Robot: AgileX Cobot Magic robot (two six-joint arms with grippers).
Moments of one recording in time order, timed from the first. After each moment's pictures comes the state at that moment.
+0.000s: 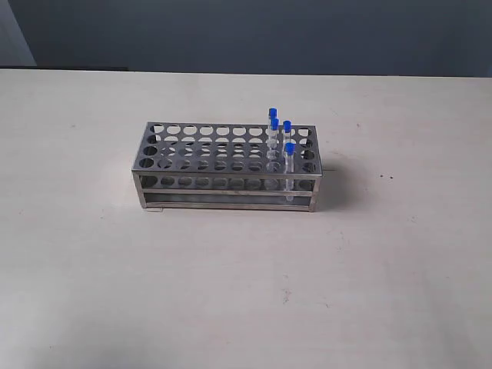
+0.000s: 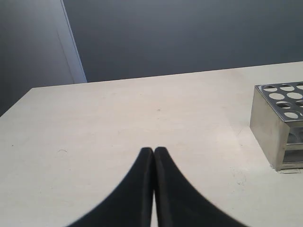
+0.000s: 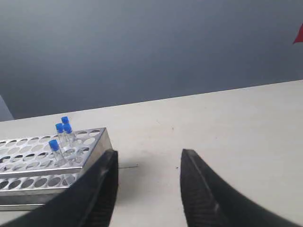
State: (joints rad) left arm 0.00 0.00 0.00 0.13 0.25 -0.04; right arm 0.14 0.00 0.00 0.69 0.24 -0.46
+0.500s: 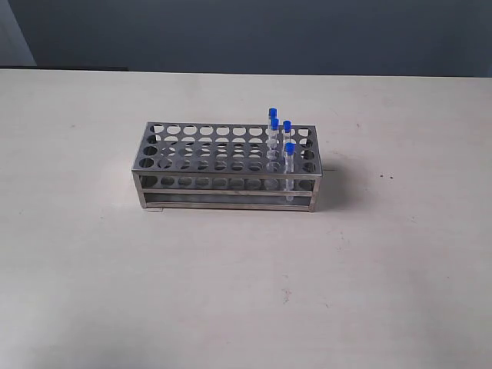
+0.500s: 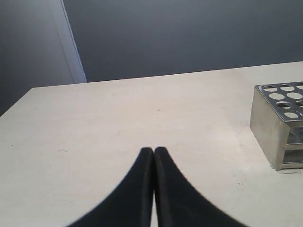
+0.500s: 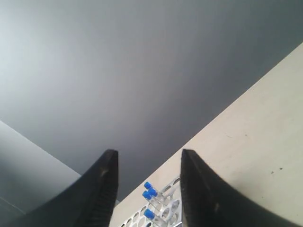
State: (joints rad) left arm 0.00 0.00 0.00 0.13 0.25 -0.04; right arm 0.14 0.00 0.00 1.34 0.13 -0.45
